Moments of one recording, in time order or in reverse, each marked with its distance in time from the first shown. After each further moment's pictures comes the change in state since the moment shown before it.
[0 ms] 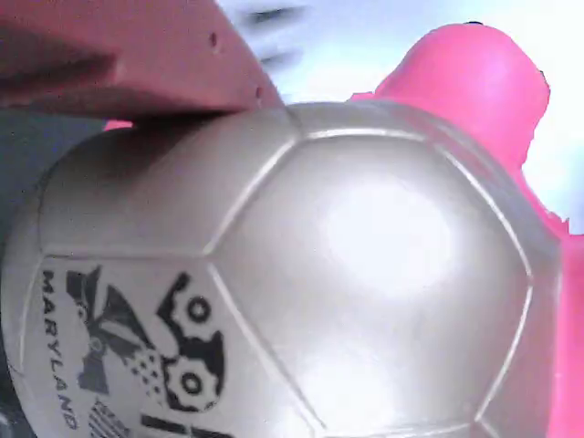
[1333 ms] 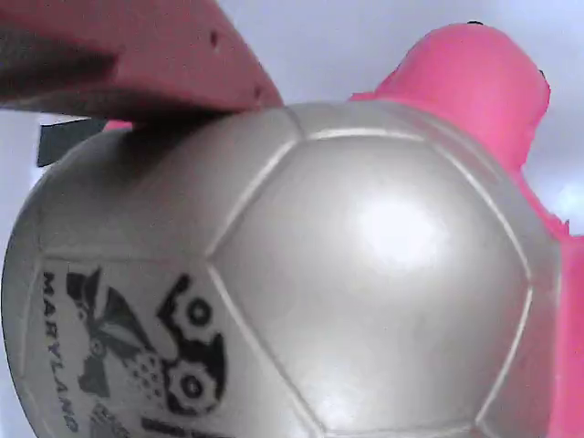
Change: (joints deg) arm 2.2 -22.2 -11.5 -2.7 -2.5
